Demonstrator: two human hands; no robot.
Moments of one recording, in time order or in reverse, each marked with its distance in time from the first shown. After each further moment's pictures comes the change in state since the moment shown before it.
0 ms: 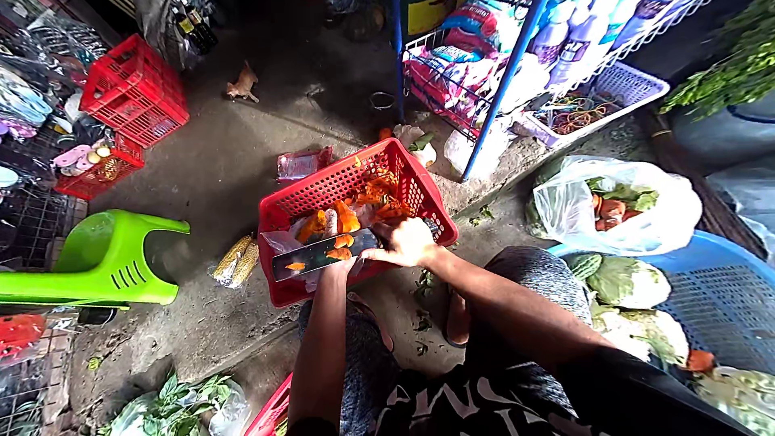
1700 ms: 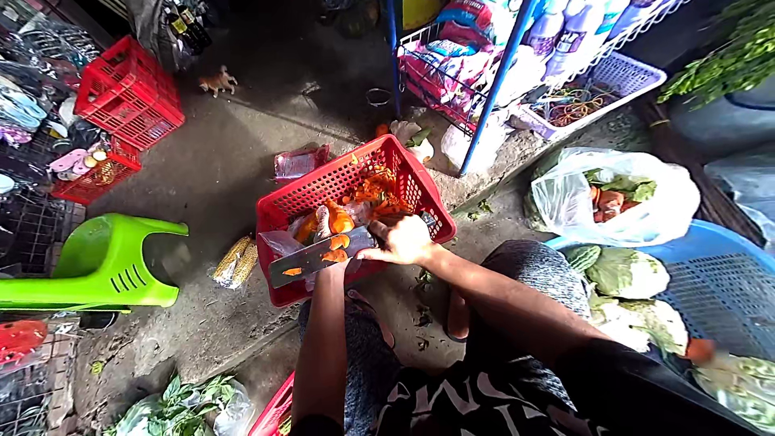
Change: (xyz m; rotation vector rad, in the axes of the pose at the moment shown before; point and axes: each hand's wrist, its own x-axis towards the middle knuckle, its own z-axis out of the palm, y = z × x) left_hand -0.008 0.009 0.014 0.067 0.027 0.153; right_hand -0.001 0.004 0.016 -0.099 0.291 -0.163
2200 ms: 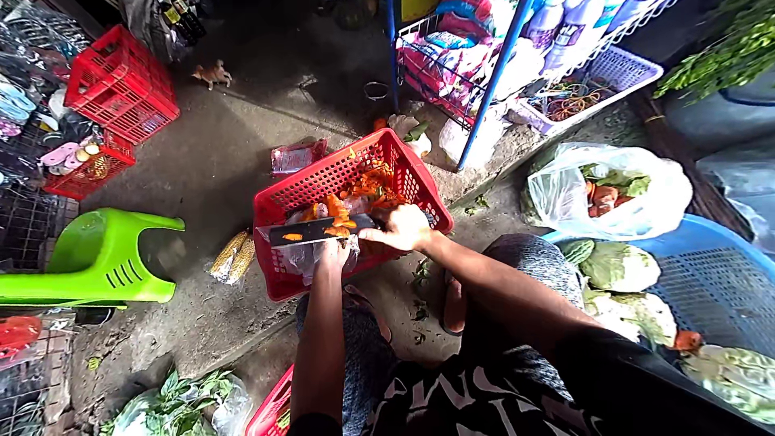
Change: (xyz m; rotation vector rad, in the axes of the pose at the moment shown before) left_hand 0.000 -0.009 -0.009 -0.009 0.169 -0.160; right_hand 0.014 0.003 -0.025 0.201 -0.421 0.296
